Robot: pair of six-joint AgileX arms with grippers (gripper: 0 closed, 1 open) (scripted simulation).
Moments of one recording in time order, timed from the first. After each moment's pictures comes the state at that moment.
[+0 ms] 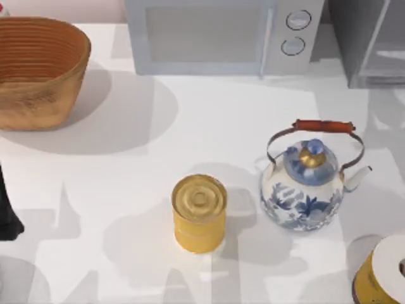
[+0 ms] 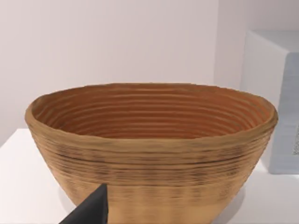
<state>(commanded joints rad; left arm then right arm) 0.00 0.00 0.00 0.00 0.00 0.00 -0.10 0.94 0.52 0.60 -0.18 -0.01</state>
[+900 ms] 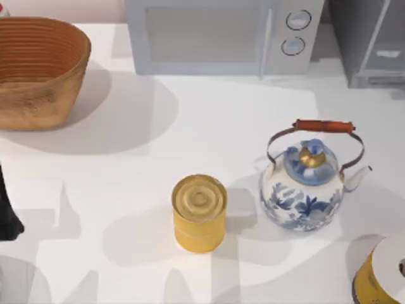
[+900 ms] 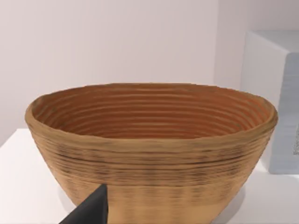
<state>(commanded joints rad) 0.00 0.00 0.00 0.00 0.00 0.00 -0.28 2.11 0.98 1.12 -0.26 0.01</state>
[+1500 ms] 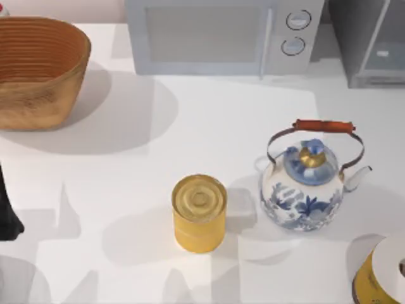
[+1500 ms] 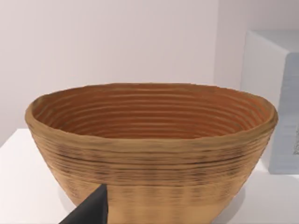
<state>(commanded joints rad) 0.00 0.00 0.00 0.00 0.00 0.00 -0.26 2.22 1.15 1.04 -0.24 0.02</state>
